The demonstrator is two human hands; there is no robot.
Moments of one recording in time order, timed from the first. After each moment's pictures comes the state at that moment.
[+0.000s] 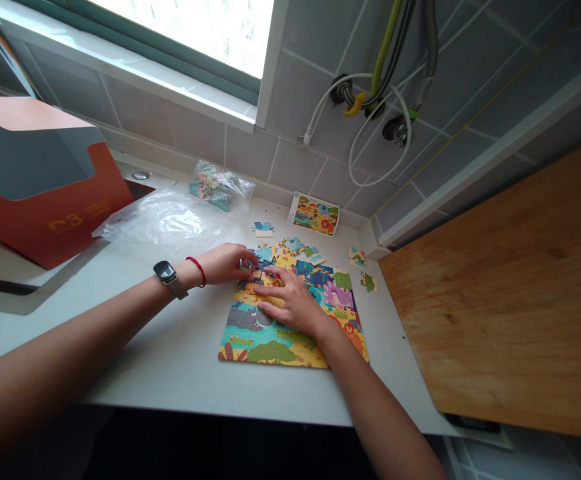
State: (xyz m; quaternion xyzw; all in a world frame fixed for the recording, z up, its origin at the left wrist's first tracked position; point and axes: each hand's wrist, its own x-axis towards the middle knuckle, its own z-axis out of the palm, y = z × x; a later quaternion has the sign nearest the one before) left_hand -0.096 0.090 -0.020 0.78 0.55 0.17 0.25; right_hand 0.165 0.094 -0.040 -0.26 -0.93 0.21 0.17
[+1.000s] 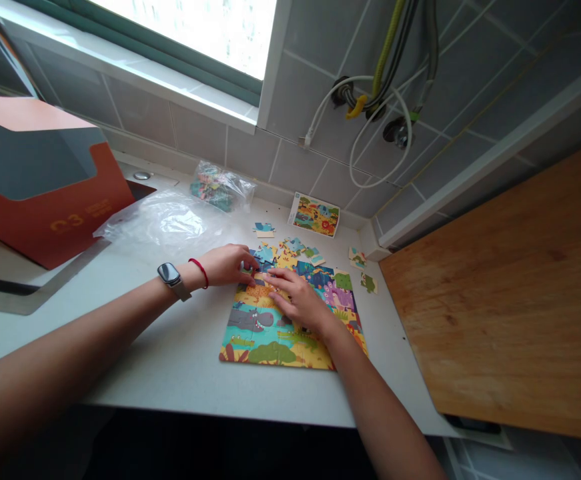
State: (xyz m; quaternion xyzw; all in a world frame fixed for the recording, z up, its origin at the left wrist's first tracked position) left_hand -0.095 0.092 -0.022 0.80 0.54 0.14 0.22; right_hand 0.172 0.105 -0.040 -0.23 -0.91 0.25 0.22
